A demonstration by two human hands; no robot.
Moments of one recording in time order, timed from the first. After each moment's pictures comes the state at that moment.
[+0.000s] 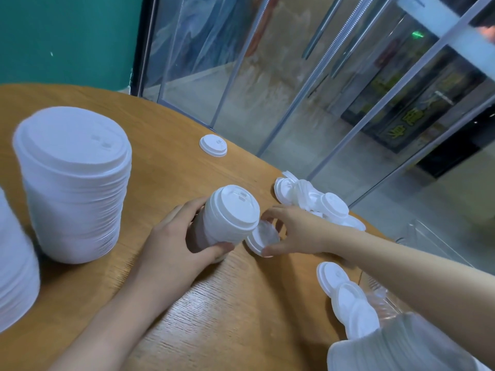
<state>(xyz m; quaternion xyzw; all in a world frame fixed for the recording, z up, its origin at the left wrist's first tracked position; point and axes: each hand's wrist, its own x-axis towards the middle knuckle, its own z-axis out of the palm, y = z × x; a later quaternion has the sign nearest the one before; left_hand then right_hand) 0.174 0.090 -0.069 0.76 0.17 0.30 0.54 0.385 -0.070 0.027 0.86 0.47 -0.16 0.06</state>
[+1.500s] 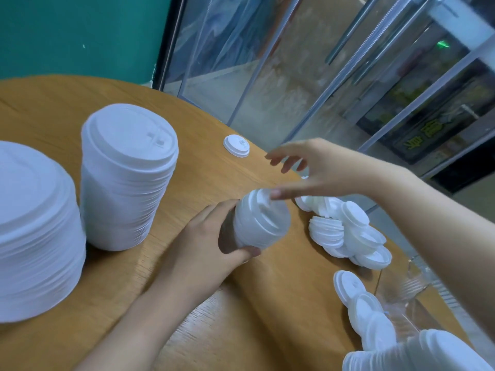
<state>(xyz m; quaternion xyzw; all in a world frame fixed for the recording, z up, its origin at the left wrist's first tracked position) 0.167 0.086 -0.059 0.77 0.18 0.28 0.54 0.338 0.017 0.142 0.83 0.54 -0.12 0.07</state>
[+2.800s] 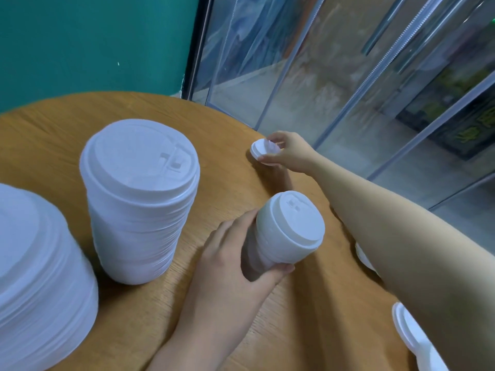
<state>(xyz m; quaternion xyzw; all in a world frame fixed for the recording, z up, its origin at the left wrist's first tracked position) 0.174 0.087 -0.069 0.75 0.23 0.35 0.51 0.497 0.150 -0.008 0.88 0.44 -0.09 -0.16</state>
